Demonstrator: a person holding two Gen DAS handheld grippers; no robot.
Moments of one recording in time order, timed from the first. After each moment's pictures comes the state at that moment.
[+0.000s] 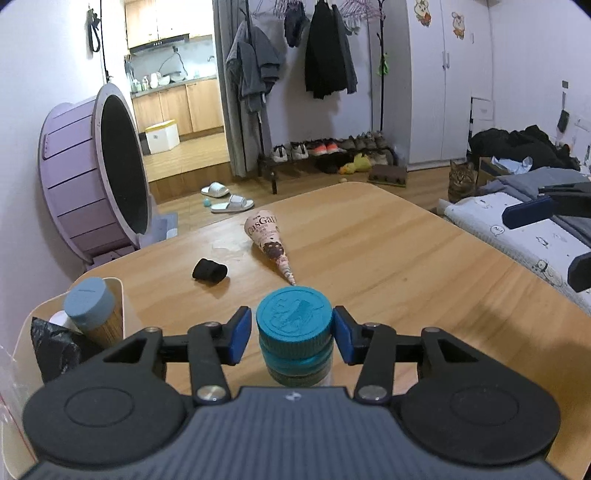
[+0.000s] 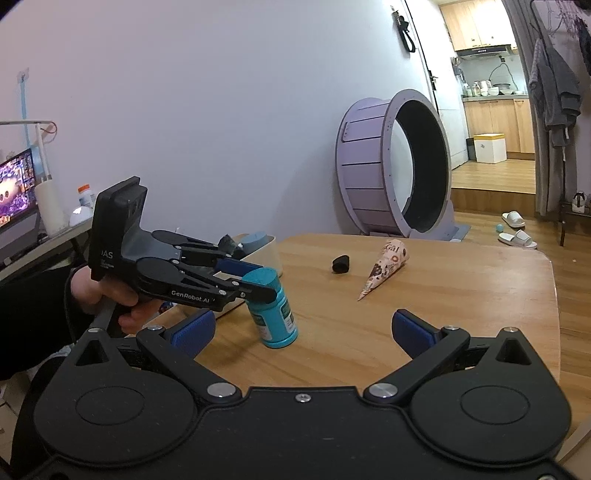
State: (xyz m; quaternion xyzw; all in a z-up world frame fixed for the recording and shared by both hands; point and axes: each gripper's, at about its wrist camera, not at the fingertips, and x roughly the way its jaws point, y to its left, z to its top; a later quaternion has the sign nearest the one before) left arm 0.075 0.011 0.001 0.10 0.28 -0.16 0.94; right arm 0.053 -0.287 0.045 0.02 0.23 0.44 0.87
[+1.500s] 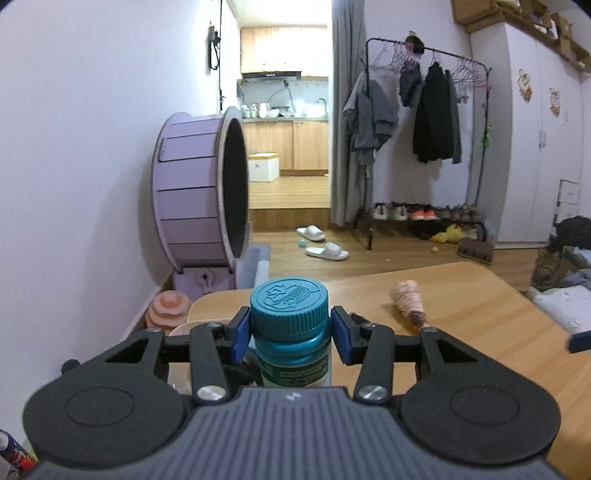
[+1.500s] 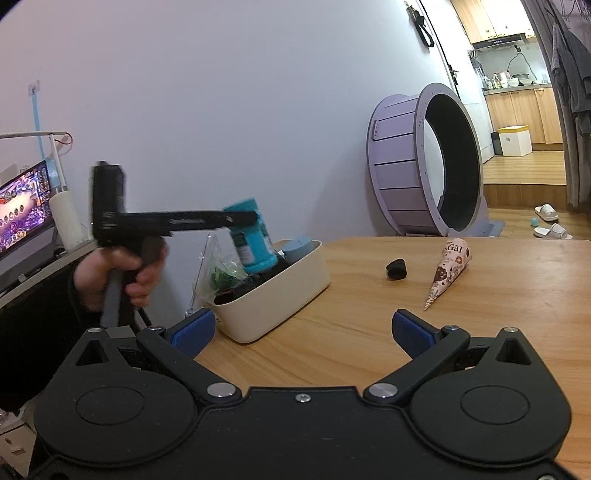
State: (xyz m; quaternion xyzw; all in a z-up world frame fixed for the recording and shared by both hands) left arm 0.075 0.111 0.052 0.02 0.20 0.00 0.98; right arm 0.057 -0.232 0.034 0.06 0.22 0.47 0.85
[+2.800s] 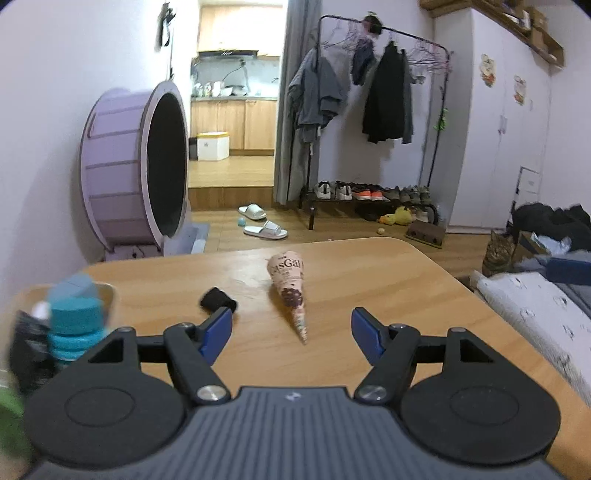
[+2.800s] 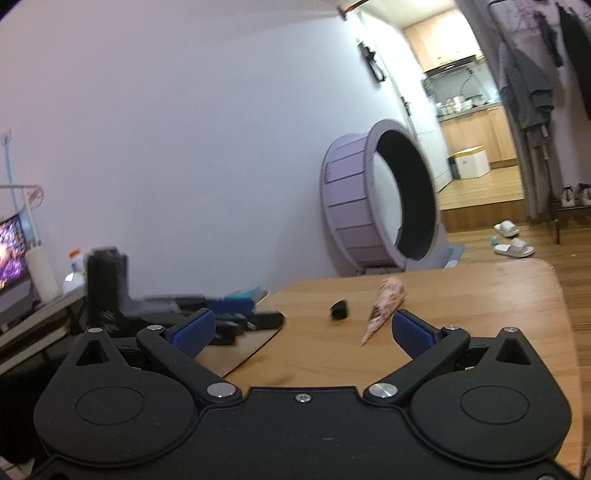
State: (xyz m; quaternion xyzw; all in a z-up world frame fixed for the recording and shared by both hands) left arm 0.105 -0.006 0.006 -0.01 0.24 -0.08 0.97; right arm 0.074 -0.292 0.050 0.13 0.18 0.40 0.89
